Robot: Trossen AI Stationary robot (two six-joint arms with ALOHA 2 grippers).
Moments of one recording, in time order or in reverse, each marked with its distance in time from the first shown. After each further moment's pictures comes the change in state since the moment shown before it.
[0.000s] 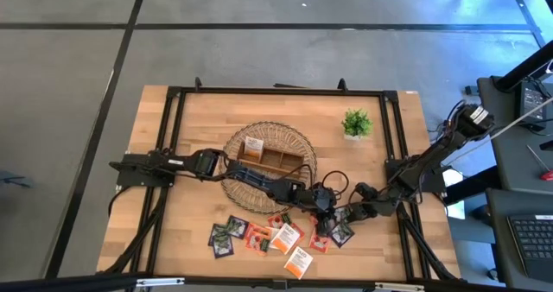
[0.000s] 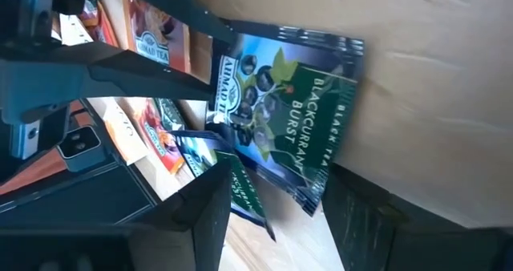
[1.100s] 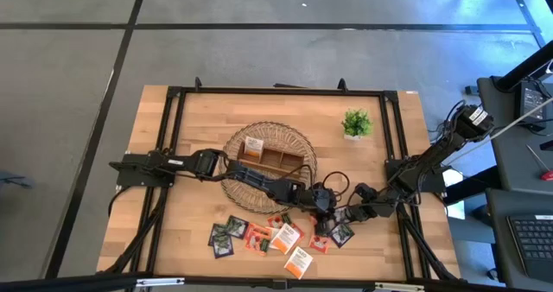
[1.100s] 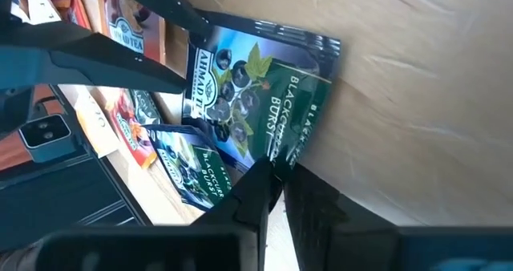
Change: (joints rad) left arm -0.007 -0.005 -0.001 -0.010 0.013 0.062; right arm 0.001 0.020 -0.001 -0.015 -0.023 -0.067
